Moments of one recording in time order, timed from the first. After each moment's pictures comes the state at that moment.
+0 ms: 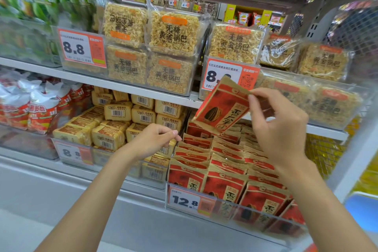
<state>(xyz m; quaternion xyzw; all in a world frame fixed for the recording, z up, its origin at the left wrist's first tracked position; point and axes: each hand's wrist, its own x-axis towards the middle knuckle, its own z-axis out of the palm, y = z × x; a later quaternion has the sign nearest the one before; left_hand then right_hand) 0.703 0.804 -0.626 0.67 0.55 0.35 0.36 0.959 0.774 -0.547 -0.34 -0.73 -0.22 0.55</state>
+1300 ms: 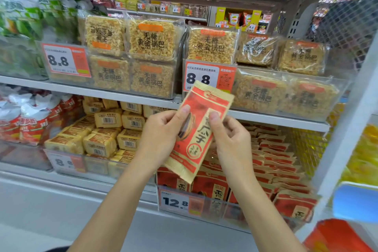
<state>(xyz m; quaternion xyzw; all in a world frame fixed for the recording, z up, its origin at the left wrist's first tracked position) 0.777 0.749 -0.573 0.58 0.47 0.58 0.34 0.920 0.736 -0.574 -0.39 -0.54 0.44 0.61</state>
